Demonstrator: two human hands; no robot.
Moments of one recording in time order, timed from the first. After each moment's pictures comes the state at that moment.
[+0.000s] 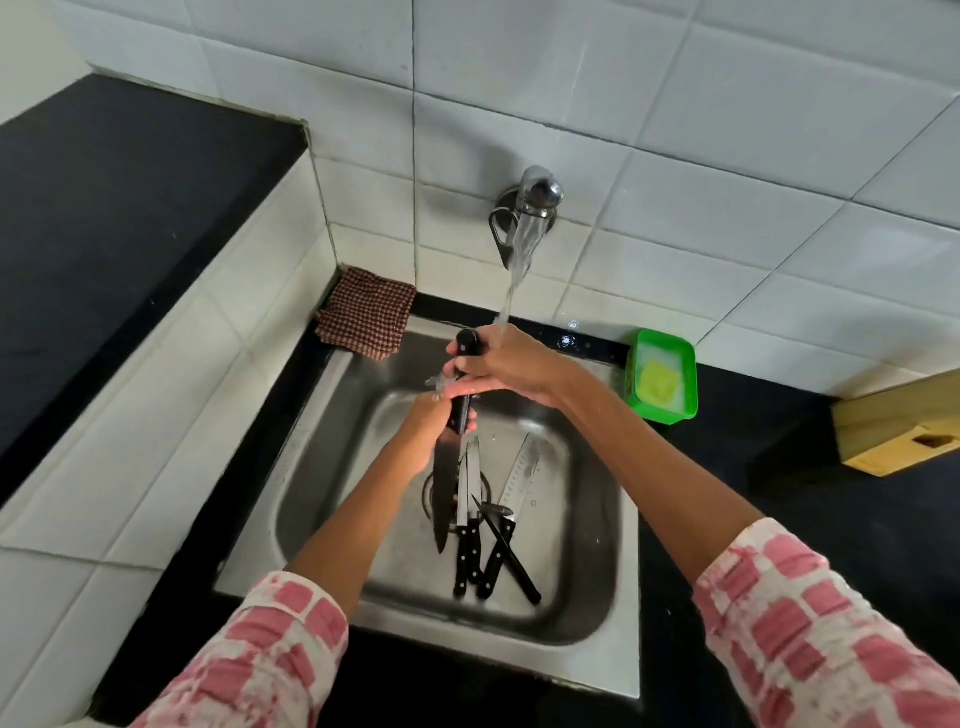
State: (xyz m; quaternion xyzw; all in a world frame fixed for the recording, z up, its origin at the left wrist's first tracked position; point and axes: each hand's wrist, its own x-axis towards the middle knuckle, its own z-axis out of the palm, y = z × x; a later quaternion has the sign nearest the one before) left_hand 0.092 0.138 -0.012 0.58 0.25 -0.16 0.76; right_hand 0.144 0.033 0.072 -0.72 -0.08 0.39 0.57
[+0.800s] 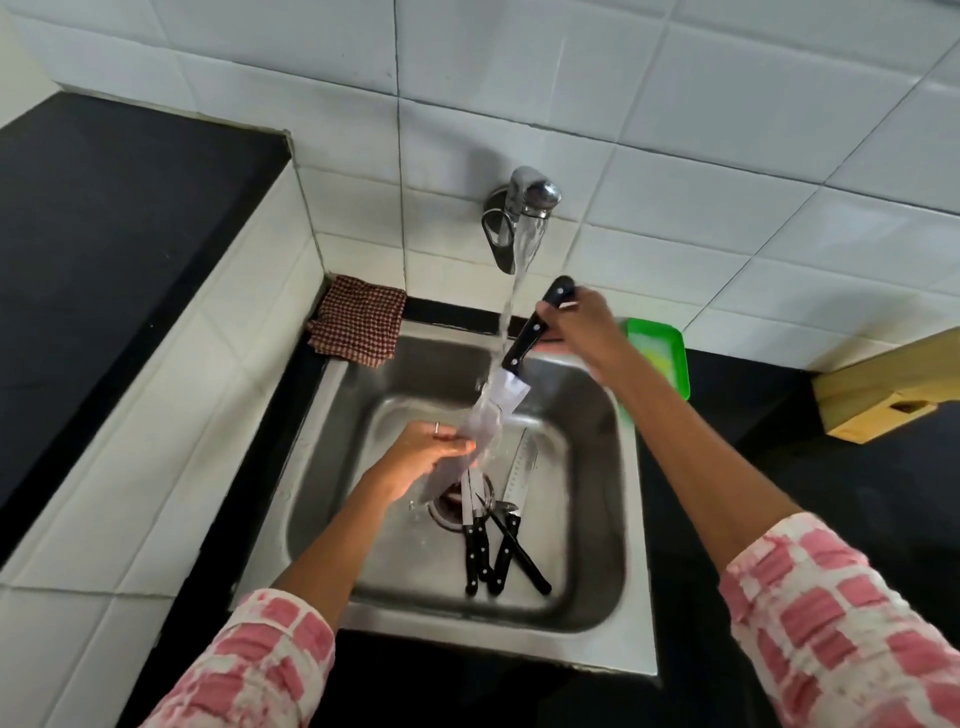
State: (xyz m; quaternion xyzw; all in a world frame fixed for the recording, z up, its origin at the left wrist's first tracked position) left_hand 0.065 0.172 -0.047 0.67 0.11 -0.25 0.69; right_hand 0.167 -0.012 0.081 -0.77 0.11 0.11 0.62
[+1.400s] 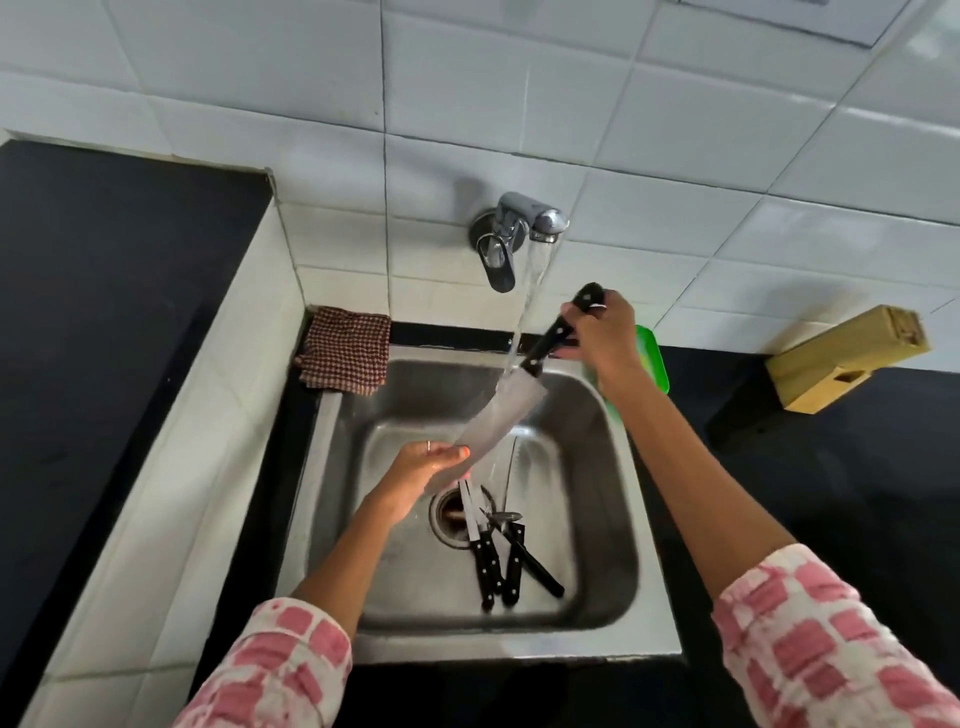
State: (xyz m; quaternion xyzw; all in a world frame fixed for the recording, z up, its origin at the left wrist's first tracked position) left_hand 0.071 0.200 -0.063 0.63 0.08 -0.28 0.72; right_hand 0.152 -0.008 0.090 -0.76 0.20 -0.08 0.61
